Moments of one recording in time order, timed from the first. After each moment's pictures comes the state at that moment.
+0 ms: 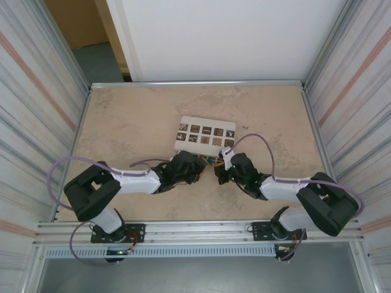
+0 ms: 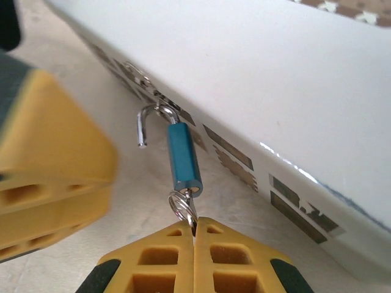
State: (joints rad) left arm -0.94 1.56 0.65 0.29 -0.02 -1.67; right arm 0.72 1.34 0.34 0.41 -0.06 0.30
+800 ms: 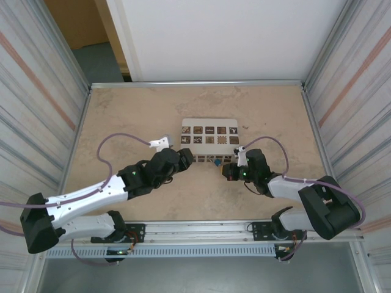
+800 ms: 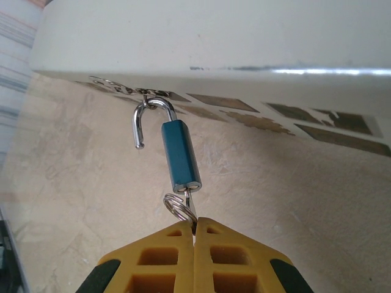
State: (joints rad) left arm -1.03 1.09 0.79 -0.31 -0.42 -1.10; right arm 0.48 1.31 0.29 0.38 -0.43 0.60
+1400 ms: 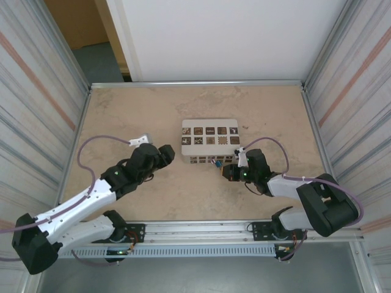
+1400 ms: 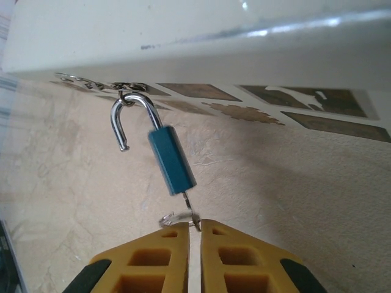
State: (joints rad) left arm -0.75 0.93 0.66 -0.37 -0.28 -0.97; right arm 0.46 1.34 0.30 0.35 -0.44 0.60
